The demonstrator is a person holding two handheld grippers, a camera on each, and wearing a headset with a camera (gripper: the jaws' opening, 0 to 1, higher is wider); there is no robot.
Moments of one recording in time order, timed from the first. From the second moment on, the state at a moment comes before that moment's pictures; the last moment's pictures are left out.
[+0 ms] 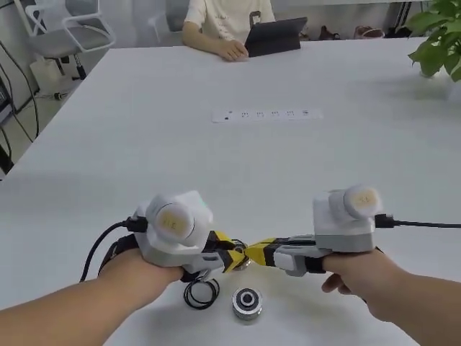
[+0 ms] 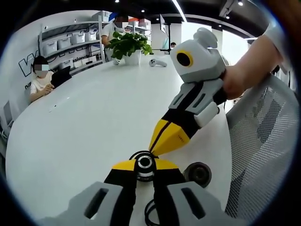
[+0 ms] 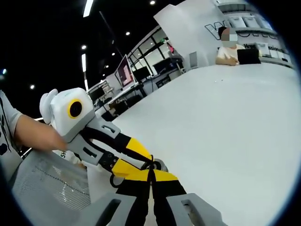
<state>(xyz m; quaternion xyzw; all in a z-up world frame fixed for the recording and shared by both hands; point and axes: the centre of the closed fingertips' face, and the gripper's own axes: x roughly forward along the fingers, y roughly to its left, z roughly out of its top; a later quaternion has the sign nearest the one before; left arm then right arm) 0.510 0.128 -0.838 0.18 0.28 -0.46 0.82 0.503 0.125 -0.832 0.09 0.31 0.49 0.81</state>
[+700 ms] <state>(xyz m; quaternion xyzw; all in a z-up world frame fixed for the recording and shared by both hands) 0.505 0.127 -0.837 0.18 0.29 -0.47 0.81 0.500 0.126 -0.836 0.08 0.32 0.50 0.81</state>
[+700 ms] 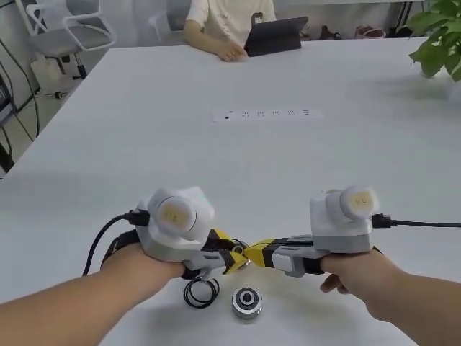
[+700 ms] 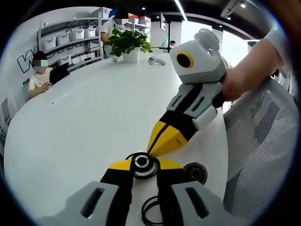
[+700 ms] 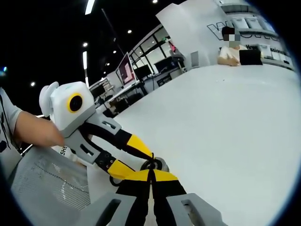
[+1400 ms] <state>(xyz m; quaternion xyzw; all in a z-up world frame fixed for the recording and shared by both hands) 0.490 0.145 -0.812 0.17 0.28 -0.48 0.82 0.497 0.128 -0.823 0.09 0.31 0.50 0.80</state>
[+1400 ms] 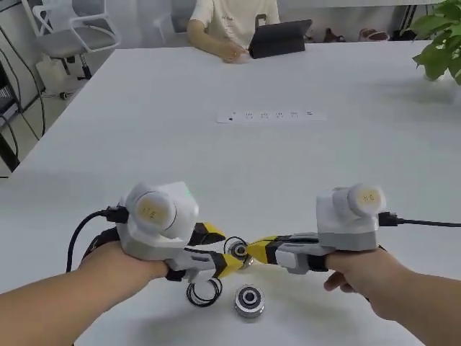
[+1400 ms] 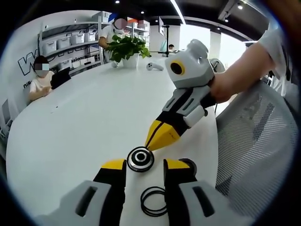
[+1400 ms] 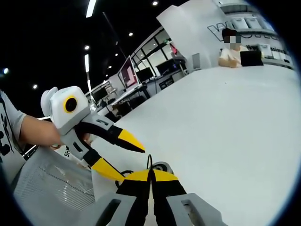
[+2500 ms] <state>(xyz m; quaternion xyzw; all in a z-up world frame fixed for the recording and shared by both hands) 0.456 0.198 -0.767 0.13 0.24 -0.46 0.84 0.480 0.146 -0.801 0.11 0.30 0.54 0.78</state>
